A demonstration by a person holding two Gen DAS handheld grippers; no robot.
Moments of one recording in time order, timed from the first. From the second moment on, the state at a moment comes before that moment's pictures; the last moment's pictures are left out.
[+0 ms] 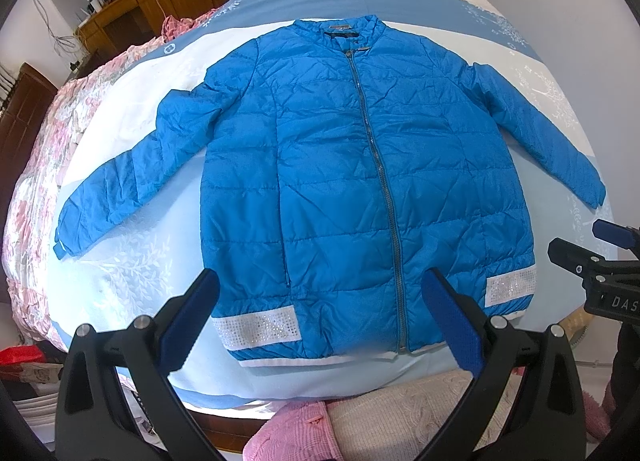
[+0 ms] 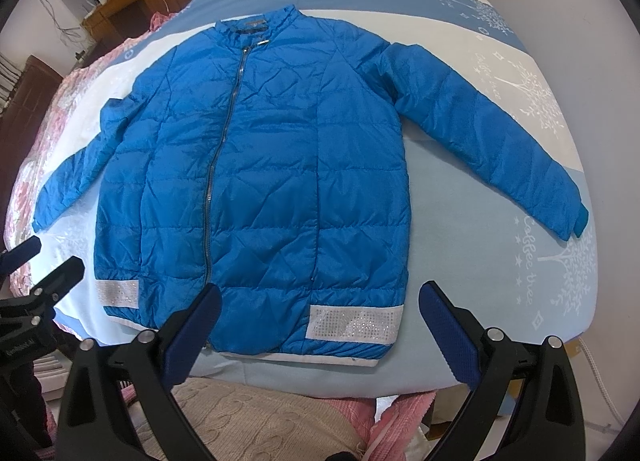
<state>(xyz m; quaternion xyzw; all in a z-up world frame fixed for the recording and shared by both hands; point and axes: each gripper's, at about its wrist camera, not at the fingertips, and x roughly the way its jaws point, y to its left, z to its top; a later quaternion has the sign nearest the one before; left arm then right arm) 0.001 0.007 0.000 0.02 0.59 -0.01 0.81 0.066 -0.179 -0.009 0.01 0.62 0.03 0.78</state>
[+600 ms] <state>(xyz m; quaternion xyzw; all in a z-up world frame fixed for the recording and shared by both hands) 0.020 -0.006 -0.002 0.03 0.58 -0.02 0.81 0.078 -0.205 -0.017 0.07 0.61 0.04 0.79</state>
